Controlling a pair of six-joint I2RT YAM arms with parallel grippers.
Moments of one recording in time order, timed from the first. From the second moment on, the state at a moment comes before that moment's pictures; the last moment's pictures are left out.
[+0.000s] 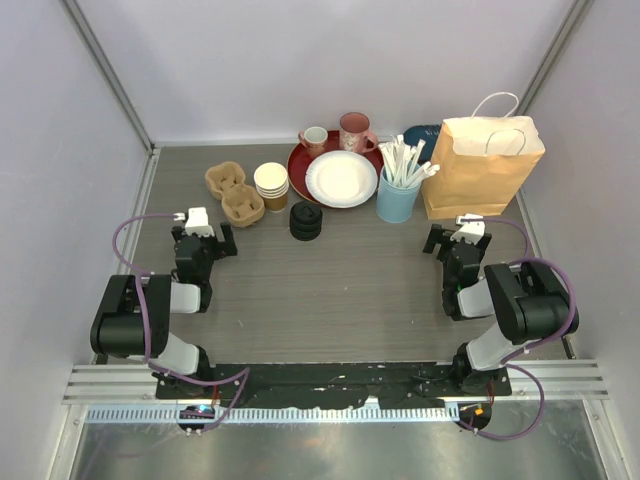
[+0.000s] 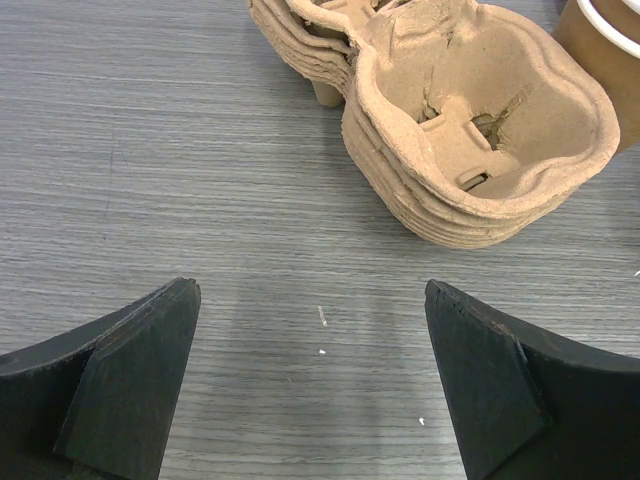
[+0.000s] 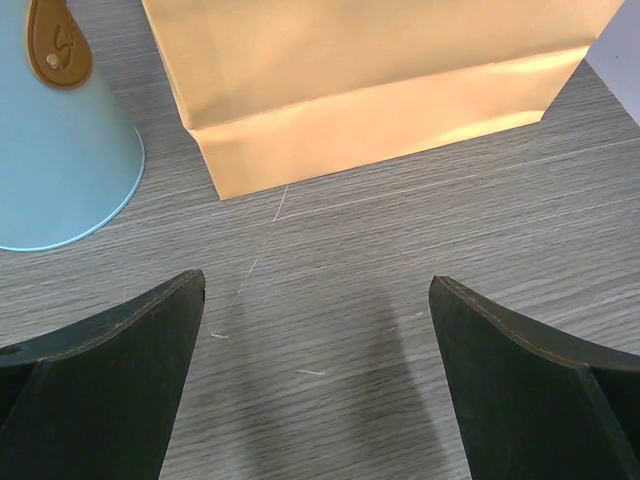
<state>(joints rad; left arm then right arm) -0.01 1.50 0.29 0.97 -0.05 -0.05 0.09 1.57 0.20 1.18 0.35 0.06</state>
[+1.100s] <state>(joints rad) -0.16 1.65 1.53 -0.27 0.29 -0.05 0.10 0.82 0.49 0.27 0.16 0.26</state>
